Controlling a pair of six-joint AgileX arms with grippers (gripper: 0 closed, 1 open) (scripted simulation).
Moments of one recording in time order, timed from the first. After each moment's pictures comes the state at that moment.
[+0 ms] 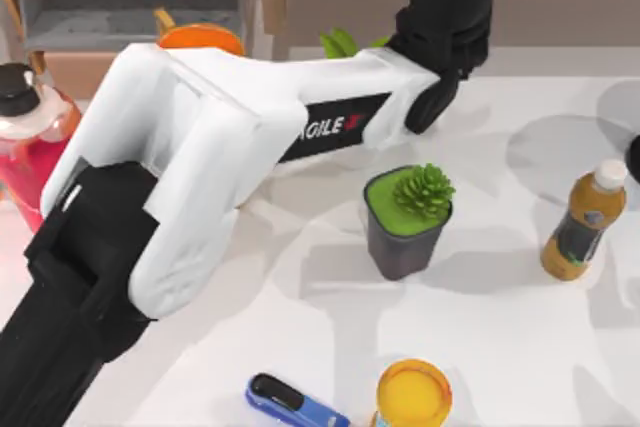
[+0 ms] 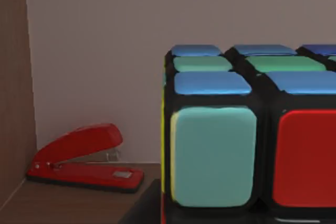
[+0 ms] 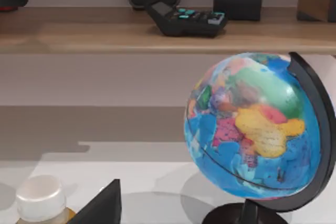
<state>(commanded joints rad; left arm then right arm) -0.76 2.57 2.01 0.78 -0.69 0.13 0.00 0.00 0.00 0.00 0.00 0.00</state>
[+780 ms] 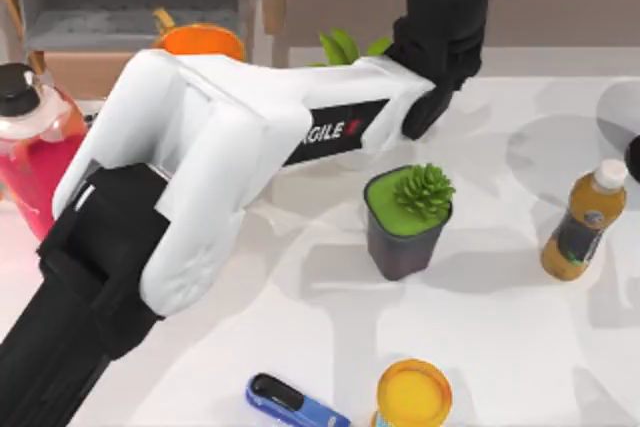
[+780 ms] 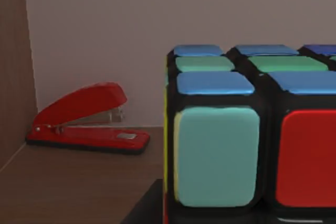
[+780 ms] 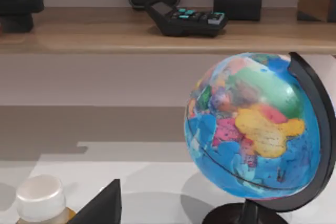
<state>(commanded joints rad) -0.75 2.61 2.03 0.74 -0.69 0.11 0.00 0.00 0.00 0.00 0.00 0.00</state>
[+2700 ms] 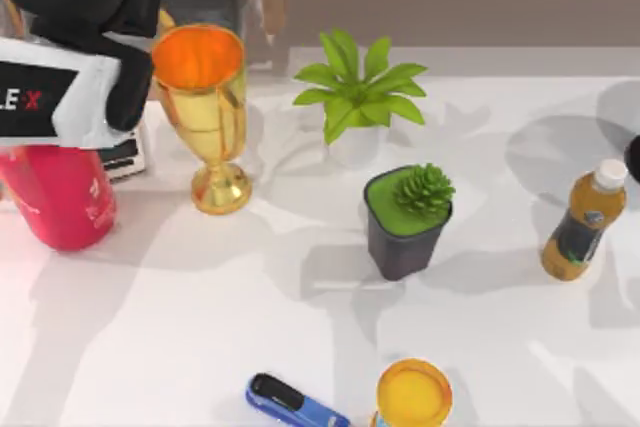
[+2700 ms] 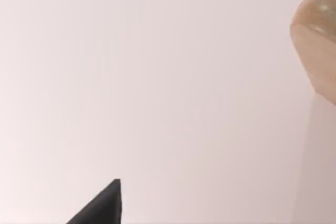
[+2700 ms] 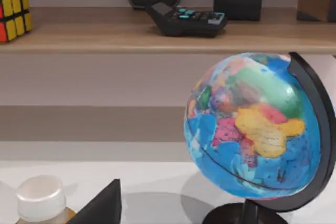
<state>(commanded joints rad) -0.35 1.94 1.13 1.47 -0.09 1.14 0.00 0.00 0.00 0.00 0.00 0.00</state>
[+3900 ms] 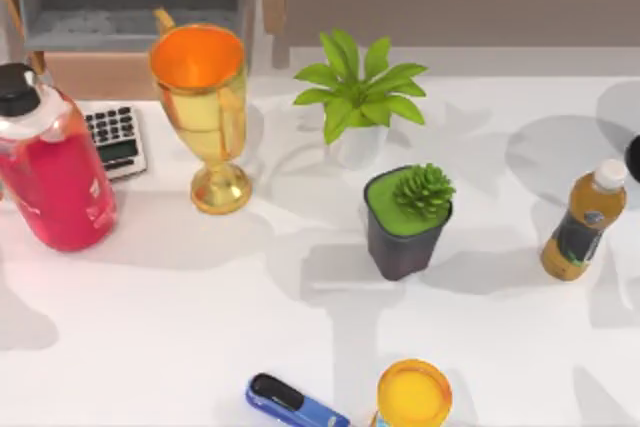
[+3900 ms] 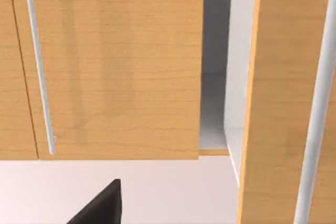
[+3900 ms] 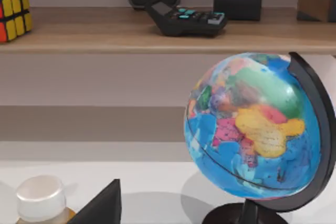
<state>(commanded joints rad) 0.72 1.99 0.44 1.54 0.76 1.59 0.00 0.00 0.00 0.00 0.00 0.00</state>
